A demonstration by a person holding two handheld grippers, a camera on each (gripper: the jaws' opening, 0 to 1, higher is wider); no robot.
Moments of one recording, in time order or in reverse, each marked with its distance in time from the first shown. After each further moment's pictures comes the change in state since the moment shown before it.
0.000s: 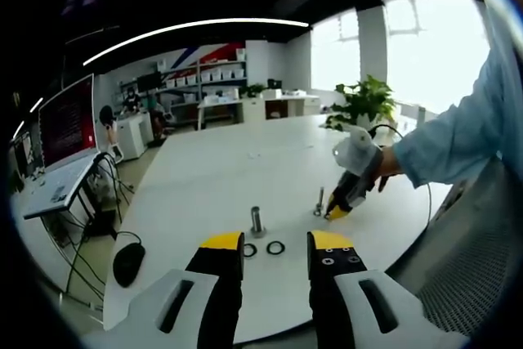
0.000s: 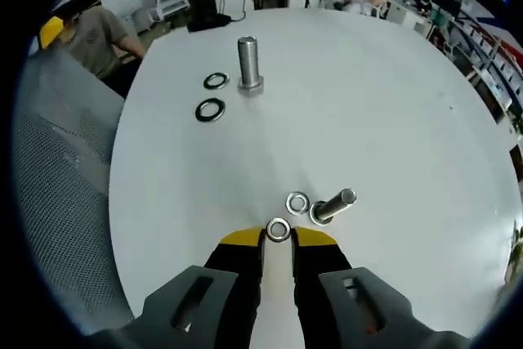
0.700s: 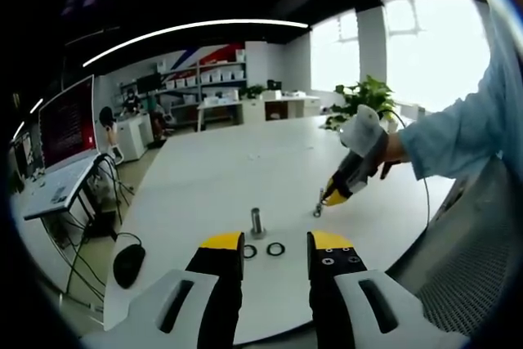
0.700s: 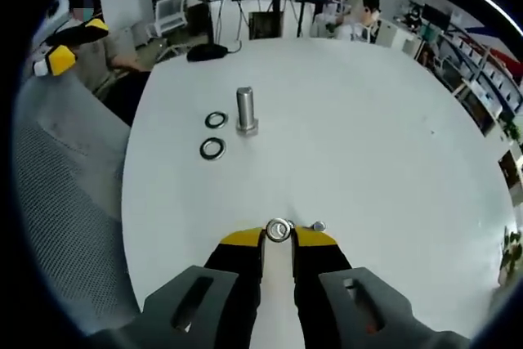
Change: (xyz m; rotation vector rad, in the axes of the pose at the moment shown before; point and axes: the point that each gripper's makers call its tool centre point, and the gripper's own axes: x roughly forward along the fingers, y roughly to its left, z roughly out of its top) left arm 0.000 0.000 0.001 0.002 -0.012 0.001; right arm -0.036 -0.006 0.035 -0.010 -0.108 -0.048
